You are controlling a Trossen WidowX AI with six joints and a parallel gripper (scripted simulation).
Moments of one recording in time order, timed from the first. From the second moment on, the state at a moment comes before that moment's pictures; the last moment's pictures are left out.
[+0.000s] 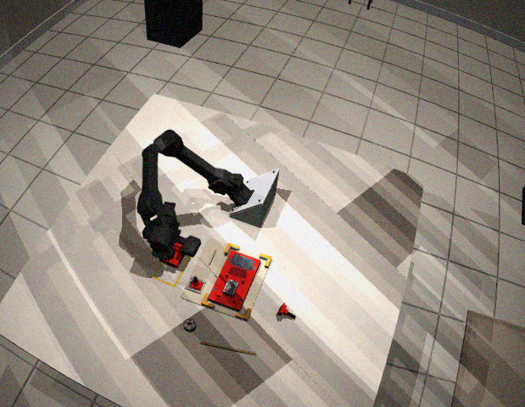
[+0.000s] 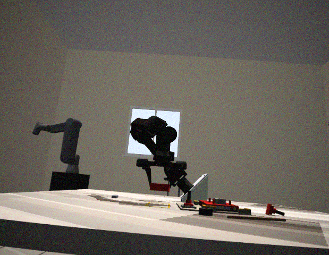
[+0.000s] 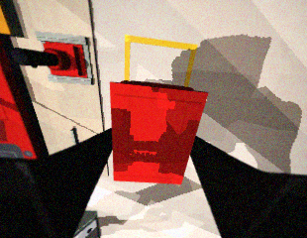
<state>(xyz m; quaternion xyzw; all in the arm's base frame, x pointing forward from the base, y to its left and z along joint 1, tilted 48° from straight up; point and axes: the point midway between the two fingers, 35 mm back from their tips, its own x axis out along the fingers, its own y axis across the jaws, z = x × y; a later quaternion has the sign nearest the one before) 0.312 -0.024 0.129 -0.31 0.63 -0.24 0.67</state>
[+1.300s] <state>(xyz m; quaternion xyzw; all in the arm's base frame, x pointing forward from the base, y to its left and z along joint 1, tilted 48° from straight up) 0.312 -0.048 0.109 -0.31 0.63 -0.25 0.67</state>
